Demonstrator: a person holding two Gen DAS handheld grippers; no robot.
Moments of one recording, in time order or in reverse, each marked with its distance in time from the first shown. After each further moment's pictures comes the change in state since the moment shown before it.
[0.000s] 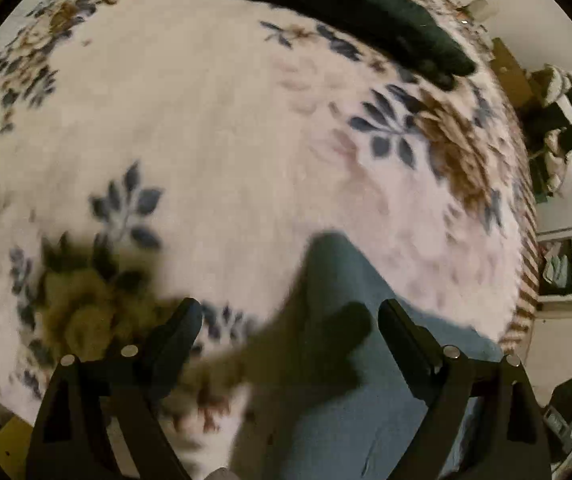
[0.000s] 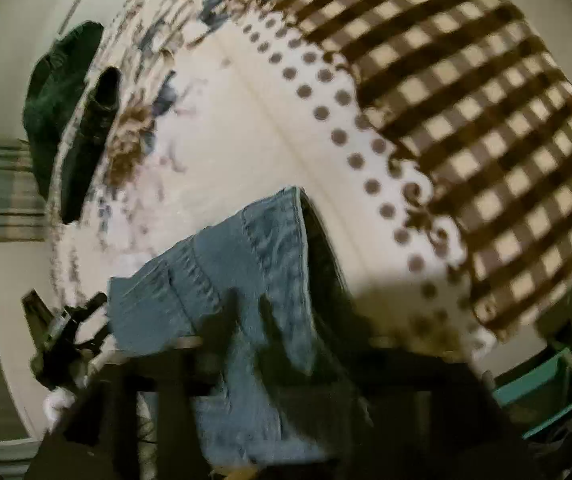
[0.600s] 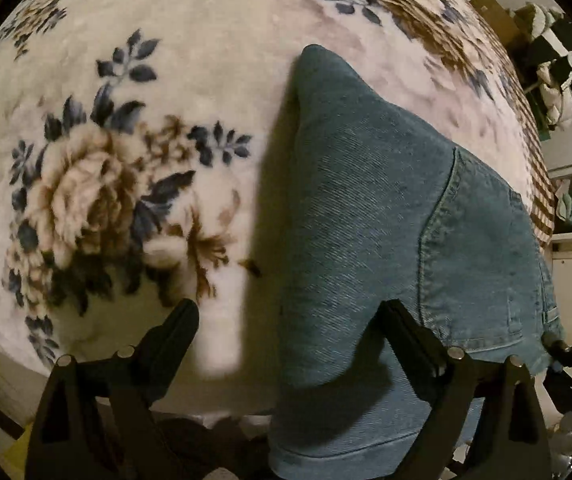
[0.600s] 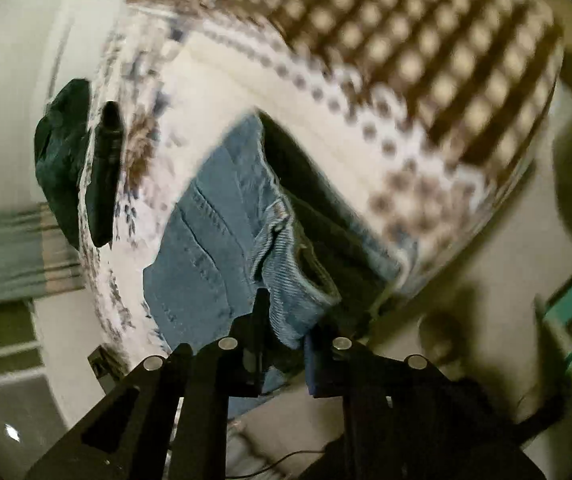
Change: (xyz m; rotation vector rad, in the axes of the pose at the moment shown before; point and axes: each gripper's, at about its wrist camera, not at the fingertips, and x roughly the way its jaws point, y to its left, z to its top) left arm 0.017 -0.016 -0.082 0.131 0.114 0.058; right arm -0.021 -0.022 -0.079 0.174 -0.023 0.054
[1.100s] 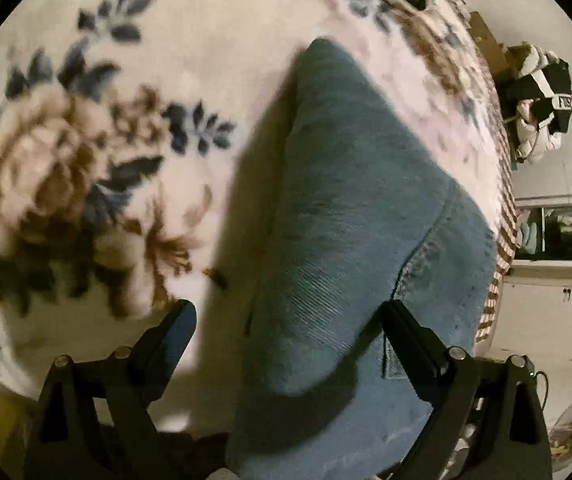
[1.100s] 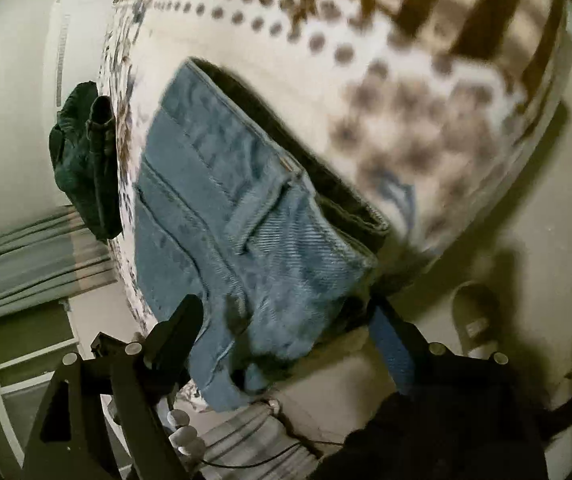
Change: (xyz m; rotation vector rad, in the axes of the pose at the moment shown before) left arm 0.027 0.021 0.008 -0.129 0.019 -0.215; right arm 0.082 -0.059 -0.012 0.128 0.102 0.248
